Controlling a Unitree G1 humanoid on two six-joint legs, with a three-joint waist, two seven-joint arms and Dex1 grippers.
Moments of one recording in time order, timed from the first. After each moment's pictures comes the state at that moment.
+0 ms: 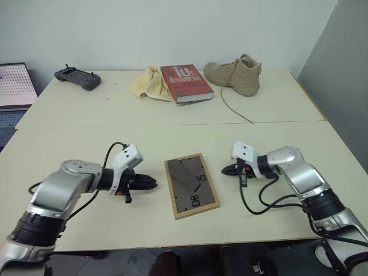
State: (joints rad) left arm -0.32 0.90 0.02 -0.19 -0.54 1.06 -1.17; right arm -0.57 -0.62 0.31 0.12 0.03 0.39 1.15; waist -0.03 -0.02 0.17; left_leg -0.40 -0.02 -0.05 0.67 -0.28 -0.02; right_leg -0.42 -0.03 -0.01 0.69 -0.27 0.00
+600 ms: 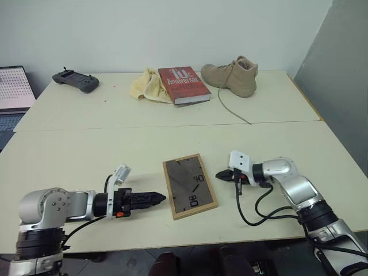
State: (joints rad) left arm -0.25 0.65 0.28 -0.06 -0.91 1.61 -0.85; right arm -0.51 -0.50 0.34 0.11 0.02 0.28 1.08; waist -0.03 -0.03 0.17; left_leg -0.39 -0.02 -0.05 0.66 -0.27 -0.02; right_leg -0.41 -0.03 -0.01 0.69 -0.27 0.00
